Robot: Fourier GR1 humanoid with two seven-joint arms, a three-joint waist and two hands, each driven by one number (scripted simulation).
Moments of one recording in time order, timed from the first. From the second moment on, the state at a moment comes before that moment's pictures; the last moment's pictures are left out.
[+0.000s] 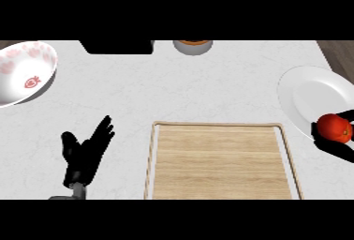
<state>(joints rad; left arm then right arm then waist) 0.02 0.11 -0.08 -1.44 0.11 0.04 0.22 -0.03 -0.40 -0.19 -1.43 0.20 -0.45 -0.28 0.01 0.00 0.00</state>
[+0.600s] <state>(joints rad) -0.01 0.10 -0.08 -1.42 0.10 0.04 0.22 -0.50 -0.57 -0.39 -0.63 0.13 -0.37 -0.63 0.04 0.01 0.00</state>
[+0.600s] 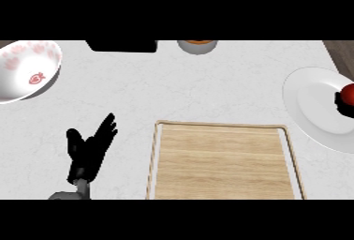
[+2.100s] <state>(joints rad) -0.01 0.09 -0.09 -1.44 0.09 0.03 0.22 -0.63 -0.77 -0.52 -0.15 0.06 0.19 -0.78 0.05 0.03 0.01</state>
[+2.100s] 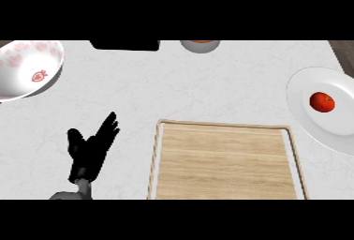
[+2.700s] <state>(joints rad) -0.01 0.09 -0.07 -1.43 0.09 0.04 0.23 -0.44 -0.86 -0.48 -0.18 0.10 0.39 -0.84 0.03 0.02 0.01</state>
